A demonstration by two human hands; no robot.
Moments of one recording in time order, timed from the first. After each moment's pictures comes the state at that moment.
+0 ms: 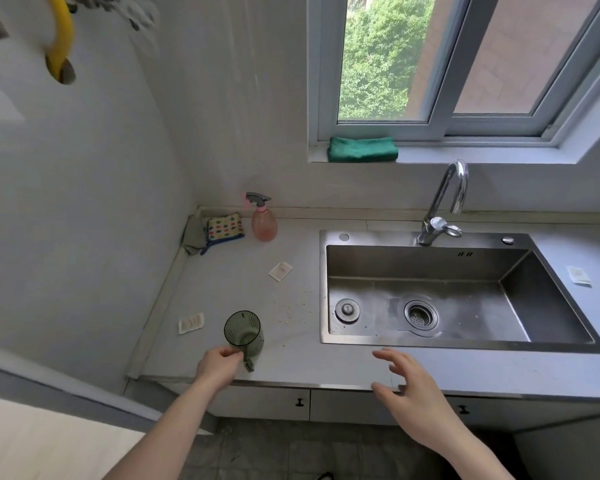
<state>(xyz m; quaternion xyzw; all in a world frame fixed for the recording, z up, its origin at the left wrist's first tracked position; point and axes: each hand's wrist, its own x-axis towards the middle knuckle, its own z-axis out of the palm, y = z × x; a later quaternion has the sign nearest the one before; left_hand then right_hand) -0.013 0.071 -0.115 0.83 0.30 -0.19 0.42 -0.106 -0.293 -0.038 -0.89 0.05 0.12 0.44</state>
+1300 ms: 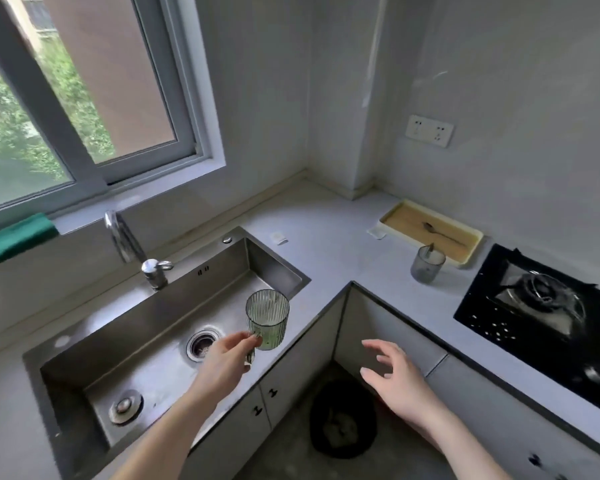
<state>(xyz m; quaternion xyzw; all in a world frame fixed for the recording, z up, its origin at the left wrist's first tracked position) -0.065 -0.406 0.009 0.76 -0.17 -0.37 0.50 -0.329 -0.587 -0.010 -0.77 0.42 -0.09 0.48</state>
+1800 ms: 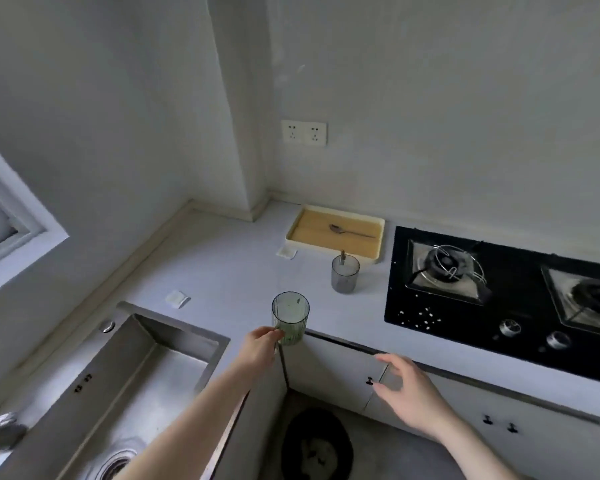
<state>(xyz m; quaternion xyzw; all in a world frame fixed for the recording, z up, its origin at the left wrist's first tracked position) -0.096 -0.705 -0.026 0.74 -0.27 -0.49 0.37 -0.403 -0.710 -0.034 -0.68 0.59 -0.11 0.42</state>
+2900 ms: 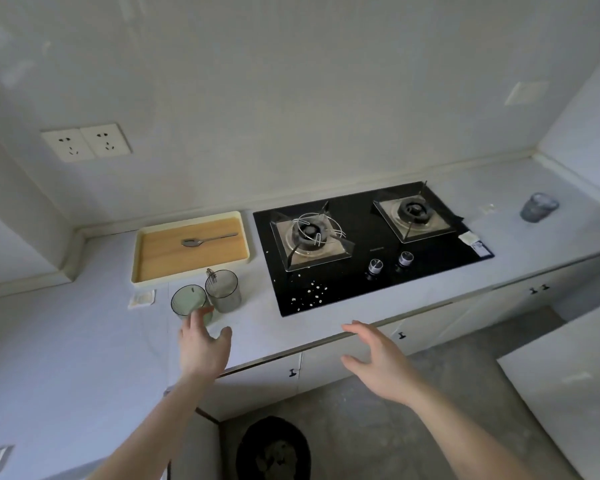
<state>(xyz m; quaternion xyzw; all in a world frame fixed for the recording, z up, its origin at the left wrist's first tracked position) -0.155 -0.865 -0.050 0.69 -0.60 -0.33 0.26 -0.450 -0.723 -0.015 -0.53 0.74 -0.19 0.36</state>
